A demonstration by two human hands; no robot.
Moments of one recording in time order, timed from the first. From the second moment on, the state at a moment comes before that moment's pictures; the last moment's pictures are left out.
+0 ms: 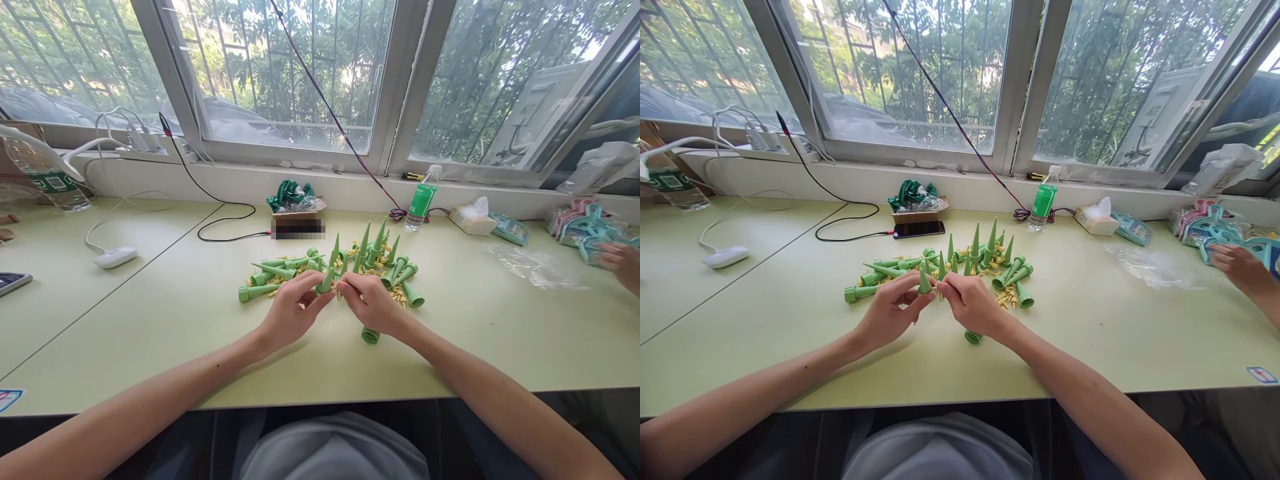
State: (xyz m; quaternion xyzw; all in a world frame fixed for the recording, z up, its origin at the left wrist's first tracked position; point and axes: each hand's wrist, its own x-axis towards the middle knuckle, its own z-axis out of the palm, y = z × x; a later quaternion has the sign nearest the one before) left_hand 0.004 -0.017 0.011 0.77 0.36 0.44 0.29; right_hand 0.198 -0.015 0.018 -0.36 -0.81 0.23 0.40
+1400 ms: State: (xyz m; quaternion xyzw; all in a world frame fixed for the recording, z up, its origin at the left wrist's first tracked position) left_hand 0.003 -0.015 0.007 0.83 0.25 0.47 0.17; right_hand 0.197 -0.013 0.013 -0.36 -0.81 0.22 0.40
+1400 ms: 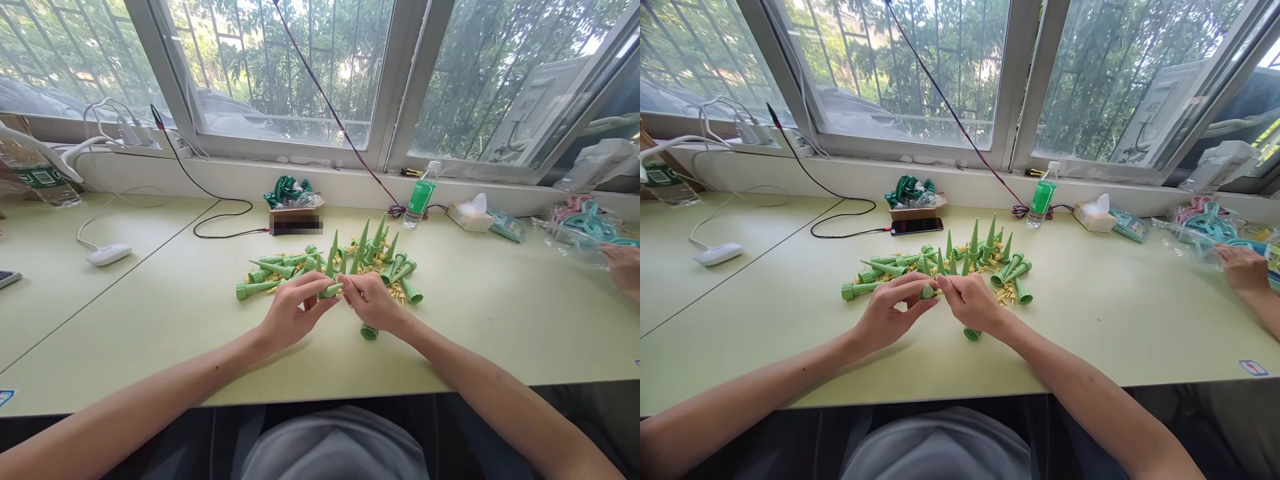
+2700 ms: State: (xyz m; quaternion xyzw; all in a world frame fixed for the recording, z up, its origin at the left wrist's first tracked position) left_hand 0.005 -0.016 0.009 0.76 0.35 0.46 0.28; right_hand 0.200 -0.012 0.013 -0.33 -0.84 0.15 0.41
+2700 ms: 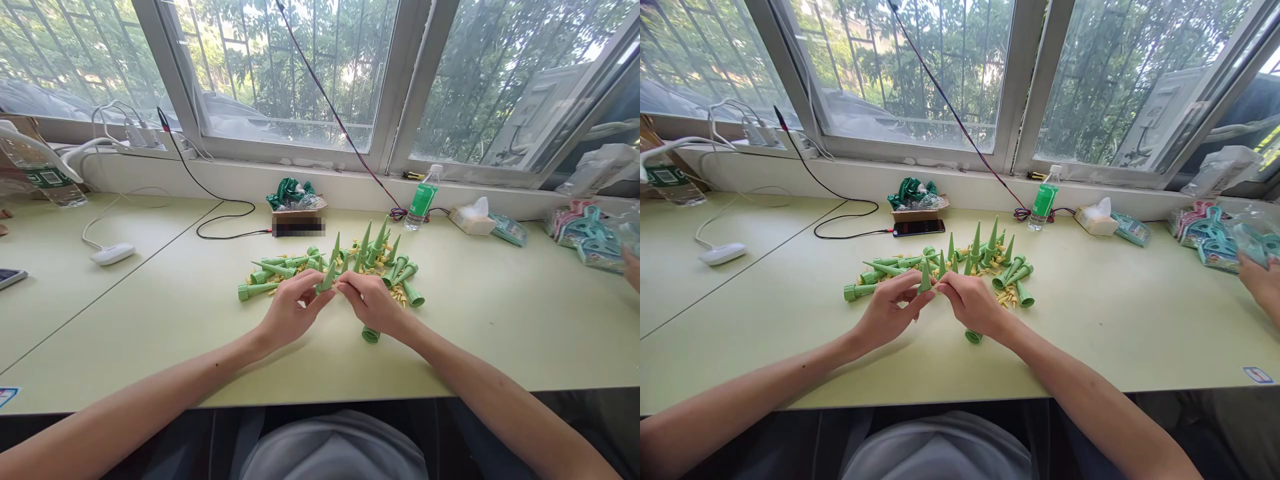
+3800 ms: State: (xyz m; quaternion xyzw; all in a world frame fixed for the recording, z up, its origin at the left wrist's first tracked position) left_hand 0.003 -0.019 0.019 0.72 0.35 0.45 0.39; right_hand 0.199 -0.012 0.011 -0.31 -0.84 0.15 0.42
